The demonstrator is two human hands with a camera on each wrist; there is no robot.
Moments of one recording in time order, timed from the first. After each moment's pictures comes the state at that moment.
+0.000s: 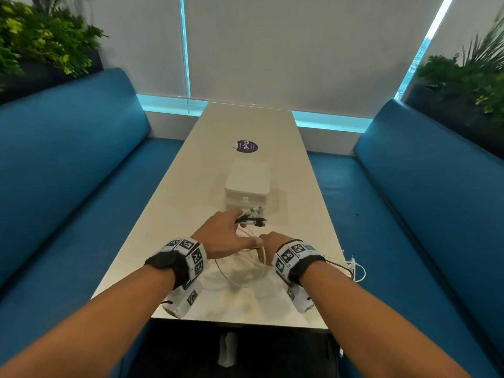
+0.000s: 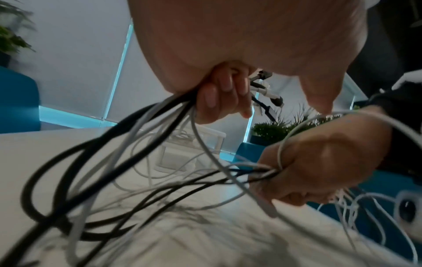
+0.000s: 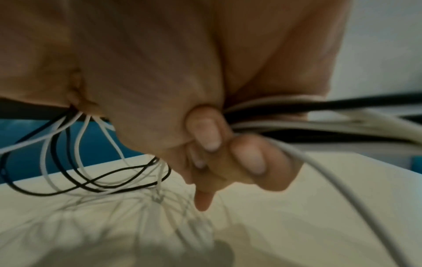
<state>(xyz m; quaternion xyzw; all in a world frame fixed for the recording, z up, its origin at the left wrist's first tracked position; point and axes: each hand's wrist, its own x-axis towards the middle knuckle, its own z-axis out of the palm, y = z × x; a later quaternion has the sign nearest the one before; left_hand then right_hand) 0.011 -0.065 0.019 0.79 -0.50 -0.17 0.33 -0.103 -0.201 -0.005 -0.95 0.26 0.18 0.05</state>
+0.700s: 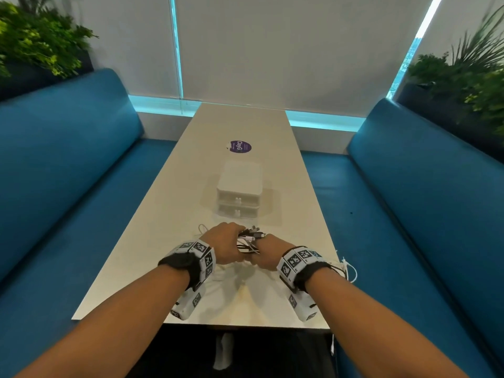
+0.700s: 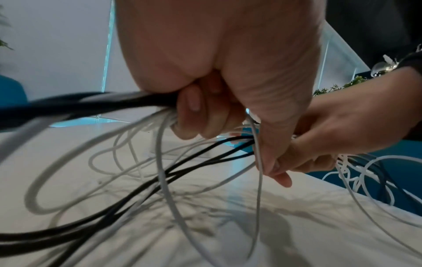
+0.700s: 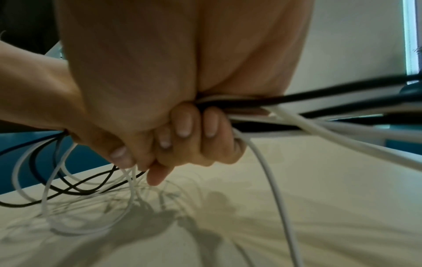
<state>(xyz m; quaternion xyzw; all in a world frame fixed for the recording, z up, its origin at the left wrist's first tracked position) 0.003 -0.093 0.001 0.80 -0.54 -0.19 0.16 -0.116 -0.207 -0.011 -0.95 0.20 0.14 0.17</state>
